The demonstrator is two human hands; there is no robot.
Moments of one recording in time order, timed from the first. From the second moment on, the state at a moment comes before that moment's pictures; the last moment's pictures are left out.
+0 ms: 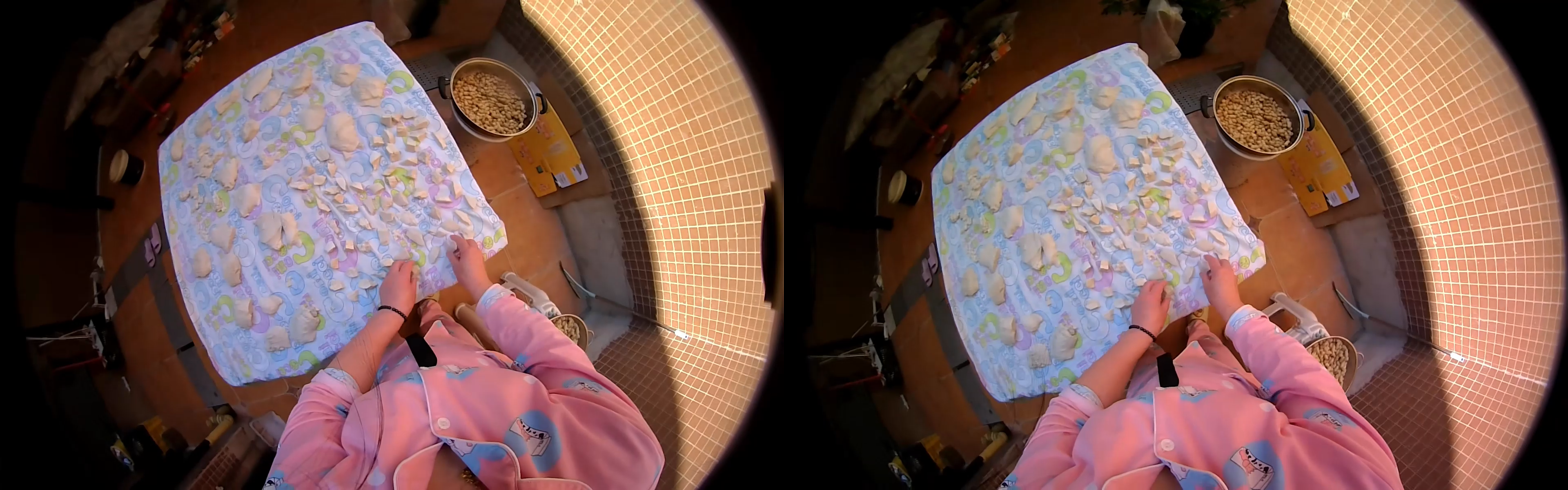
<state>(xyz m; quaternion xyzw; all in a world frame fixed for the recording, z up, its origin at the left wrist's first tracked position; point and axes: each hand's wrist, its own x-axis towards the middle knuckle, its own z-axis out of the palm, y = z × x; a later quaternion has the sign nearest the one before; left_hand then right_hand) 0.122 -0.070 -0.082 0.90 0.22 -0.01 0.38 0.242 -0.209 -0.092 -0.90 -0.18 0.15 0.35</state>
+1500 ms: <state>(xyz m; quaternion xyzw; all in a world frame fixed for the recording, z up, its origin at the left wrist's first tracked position) -0.080 0.092 -0.063 0.85 0.39 -0.02 0.36 0.030 -0.024 -0.079 -0.79 -0.34 0.35 0.38</state>
